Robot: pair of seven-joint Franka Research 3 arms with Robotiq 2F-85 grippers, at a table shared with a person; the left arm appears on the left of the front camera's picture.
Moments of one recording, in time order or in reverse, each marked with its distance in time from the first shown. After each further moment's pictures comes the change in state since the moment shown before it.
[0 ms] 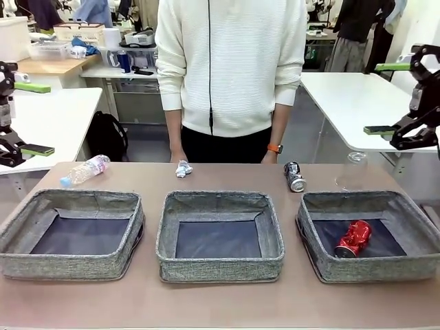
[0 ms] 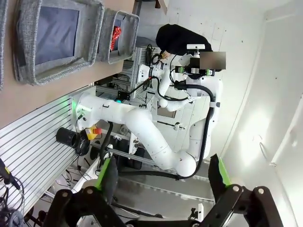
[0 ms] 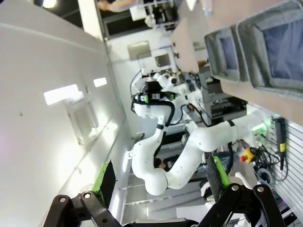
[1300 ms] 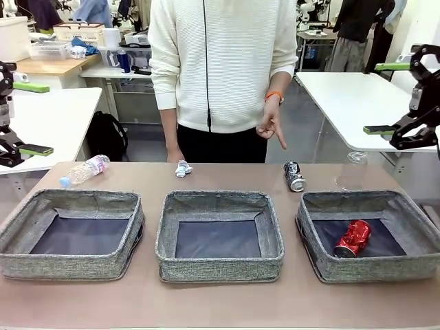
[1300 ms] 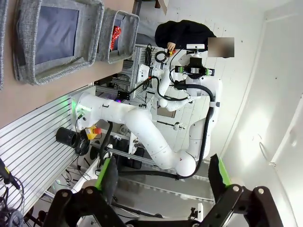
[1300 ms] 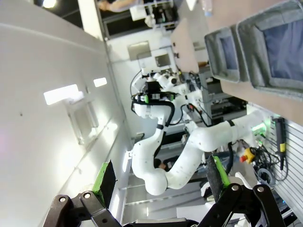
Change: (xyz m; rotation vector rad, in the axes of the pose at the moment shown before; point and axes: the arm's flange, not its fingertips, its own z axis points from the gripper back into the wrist) left arm 0.000 0.000 0.001 -0.001 0.000 0.001; right arm 0.000 0.000 0.000 0.000 0.000 0.000
